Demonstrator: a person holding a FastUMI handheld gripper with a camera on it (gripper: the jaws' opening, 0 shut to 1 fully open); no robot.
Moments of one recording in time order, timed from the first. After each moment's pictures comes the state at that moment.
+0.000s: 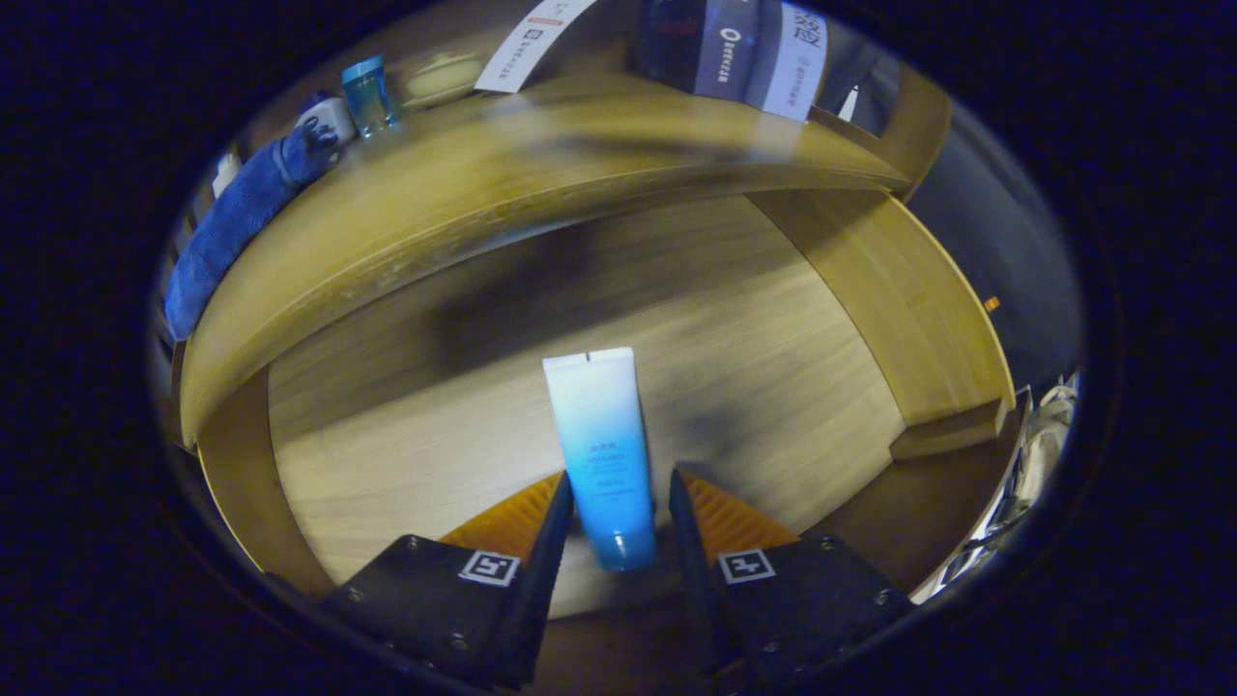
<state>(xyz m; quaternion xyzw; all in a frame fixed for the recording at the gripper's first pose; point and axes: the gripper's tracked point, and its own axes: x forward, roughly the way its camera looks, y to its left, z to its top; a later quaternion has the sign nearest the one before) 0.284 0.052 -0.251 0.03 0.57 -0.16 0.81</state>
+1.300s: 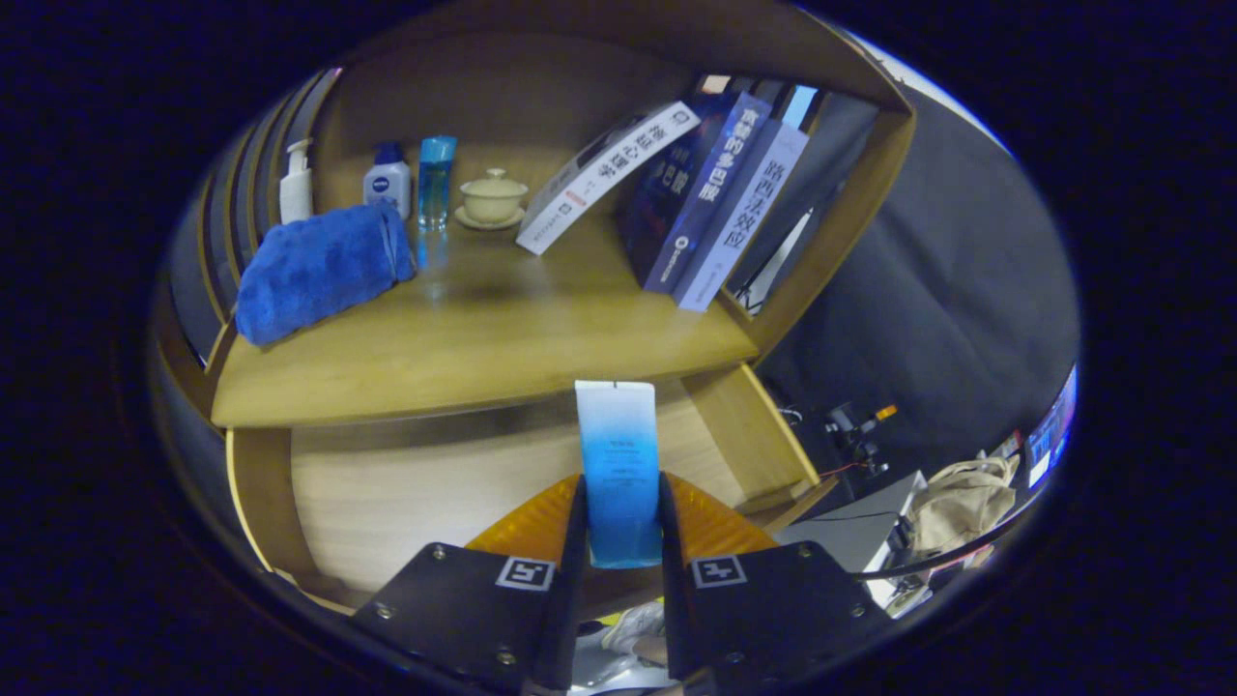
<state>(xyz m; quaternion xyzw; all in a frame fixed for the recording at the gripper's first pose) 0.285 0.054 -0.081 -0.11 0.40 -0.20 0.89</state>
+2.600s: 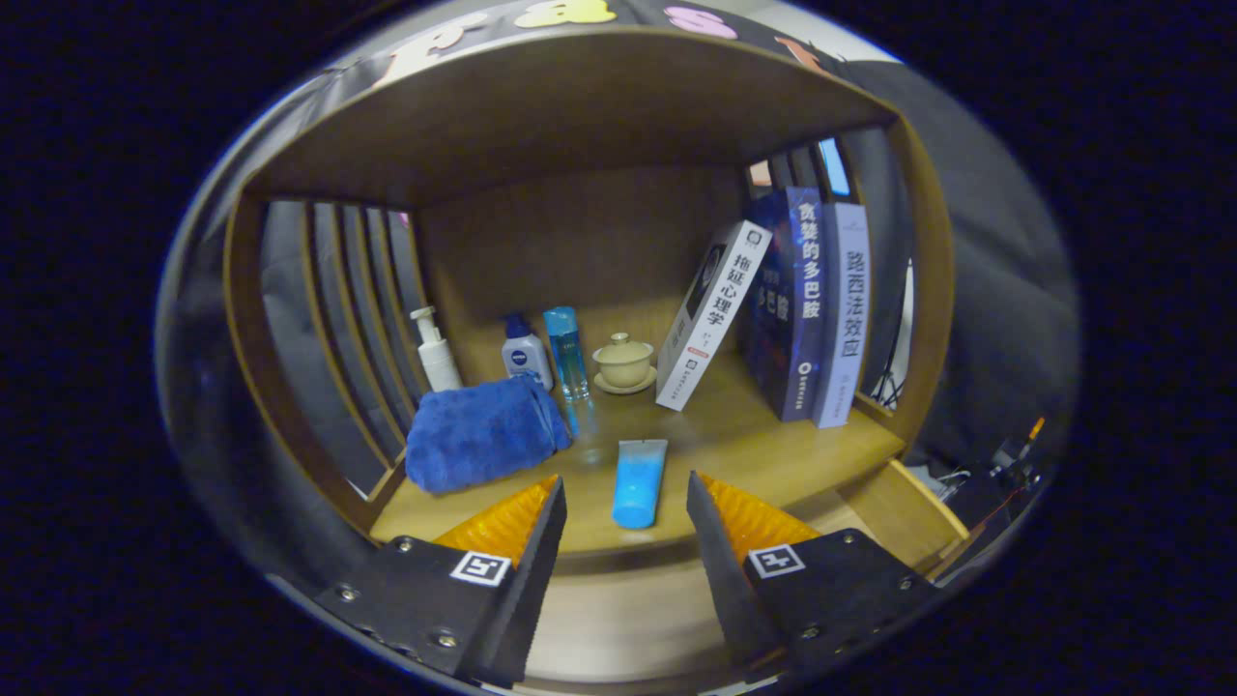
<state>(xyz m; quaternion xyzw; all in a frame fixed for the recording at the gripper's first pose) 0.326 0.123 -0.043 0.04 0.19 0.00 0.98</state>
